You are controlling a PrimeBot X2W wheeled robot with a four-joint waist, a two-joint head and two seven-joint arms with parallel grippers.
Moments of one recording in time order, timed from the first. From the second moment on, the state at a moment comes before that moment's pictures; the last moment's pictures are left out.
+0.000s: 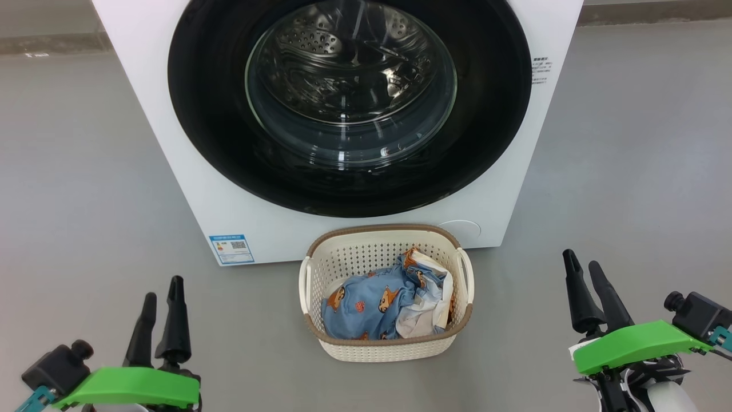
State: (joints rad) left arm -0.14 0.10 -0.04 0.29 -0.87 -0.13 -0.11; right arm -0.10 -0.06 0.02 0.25 0.80 0.12 -0.11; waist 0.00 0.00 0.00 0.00
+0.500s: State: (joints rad) left arm -0.15 0.10 -0.05 0.31 -0.70 -0.13 -0.15; right arm -0.12 -0.06 0.03 0.26 0.60 0.12 -0.15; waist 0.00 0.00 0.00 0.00
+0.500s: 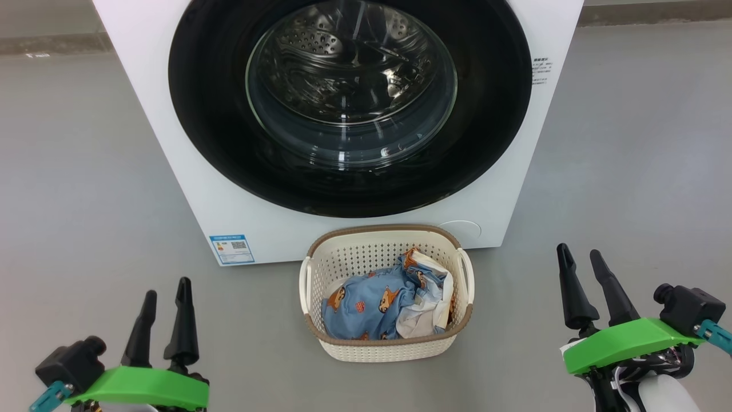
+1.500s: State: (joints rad) left arm -0.20 0.11 -0.09 0.34 -0.39 -0.13 -0.24; right arm -0.17 -0.06 0.06 0.29 0.23 0.12 -0.23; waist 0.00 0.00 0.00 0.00
